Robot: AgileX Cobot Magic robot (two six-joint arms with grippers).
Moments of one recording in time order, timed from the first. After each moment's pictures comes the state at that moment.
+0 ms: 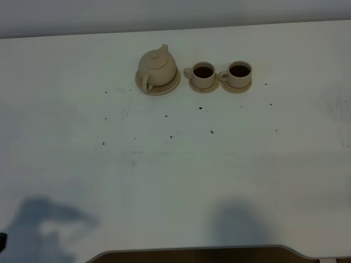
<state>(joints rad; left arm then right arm) -0.22 0.31 -0.51 0.00 1.05 -0.02 0.00 -0.01 -0.49 0.09 1.07 -0.11</state>
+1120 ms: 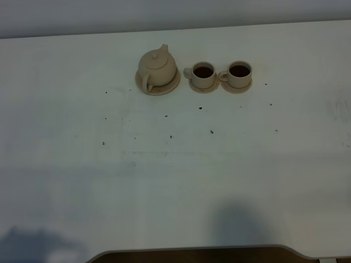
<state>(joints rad) 0.03 0.00 -0.51 -0.08 1.05 0.09 0.00 -0.01 -0.49 0.09 1.07 -0.11</state>
